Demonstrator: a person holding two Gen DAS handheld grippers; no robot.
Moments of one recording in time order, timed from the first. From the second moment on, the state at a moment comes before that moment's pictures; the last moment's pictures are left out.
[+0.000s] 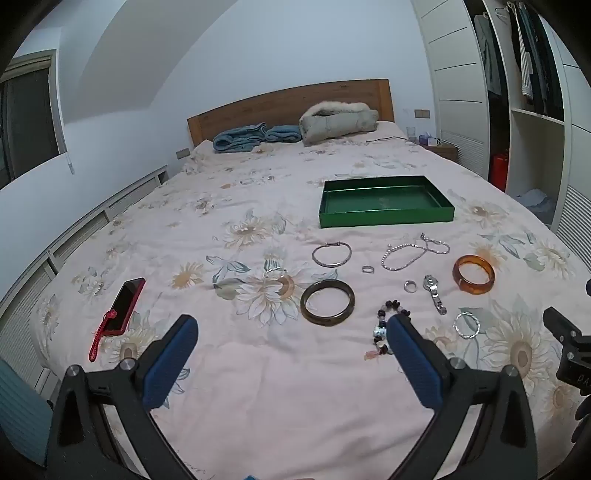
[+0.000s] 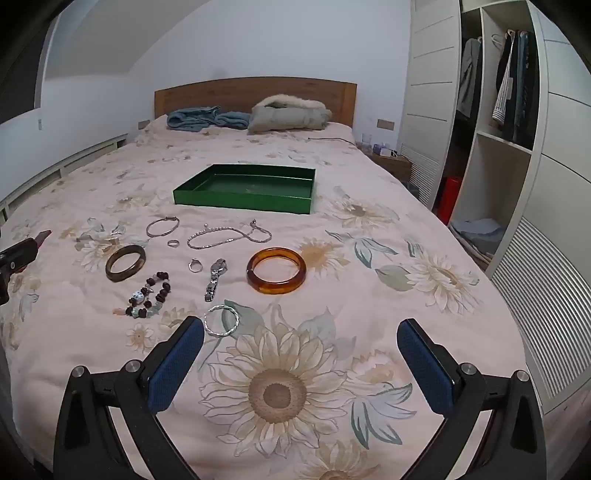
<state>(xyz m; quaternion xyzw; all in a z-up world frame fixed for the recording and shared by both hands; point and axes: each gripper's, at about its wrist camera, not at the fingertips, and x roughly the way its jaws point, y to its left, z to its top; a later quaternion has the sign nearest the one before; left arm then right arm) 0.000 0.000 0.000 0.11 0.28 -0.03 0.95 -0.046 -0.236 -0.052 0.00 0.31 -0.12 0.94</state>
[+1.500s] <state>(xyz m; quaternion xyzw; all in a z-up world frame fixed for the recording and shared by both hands) 0.000 -0.018 -0.020 0.11 0.32 -0.07 0.94 -0.052 -0.252 -0.035 0.00 0.31 -0.16 0.94</state>
